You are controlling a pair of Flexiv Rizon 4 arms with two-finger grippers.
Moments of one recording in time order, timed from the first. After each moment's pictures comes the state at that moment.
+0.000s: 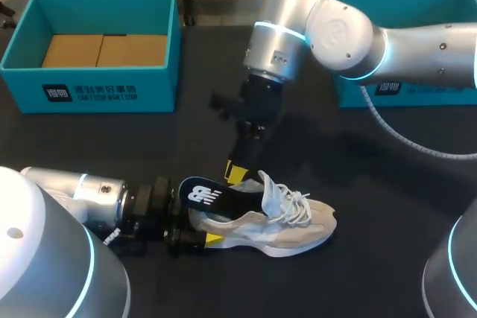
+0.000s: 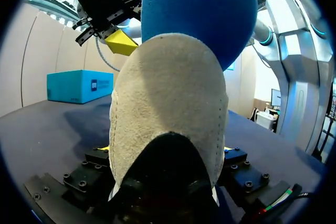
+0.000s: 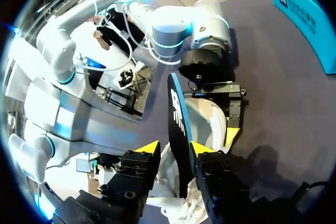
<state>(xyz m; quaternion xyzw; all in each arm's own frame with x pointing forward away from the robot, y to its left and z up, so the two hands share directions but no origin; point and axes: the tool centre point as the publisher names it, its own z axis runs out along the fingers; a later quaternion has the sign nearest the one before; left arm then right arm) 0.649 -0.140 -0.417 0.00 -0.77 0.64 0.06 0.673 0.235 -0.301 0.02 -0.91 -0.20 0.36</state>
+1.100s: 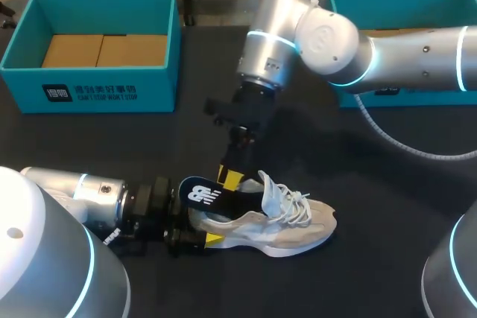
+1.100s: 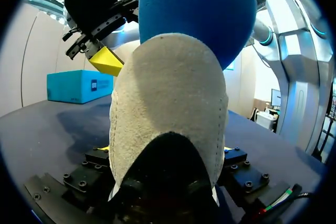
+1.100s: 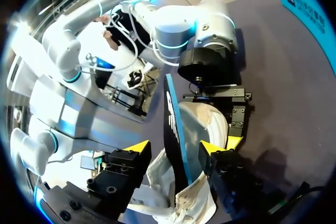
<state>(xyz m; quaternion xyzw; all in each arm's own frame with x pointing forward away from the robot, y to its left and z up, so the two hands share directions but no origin) 0.649 -0.140 -0.417 0.00 -0.77 0.64 0.06 0.673 0.246 -0.315 0.04 -0.89 -0.21 0.40</state>
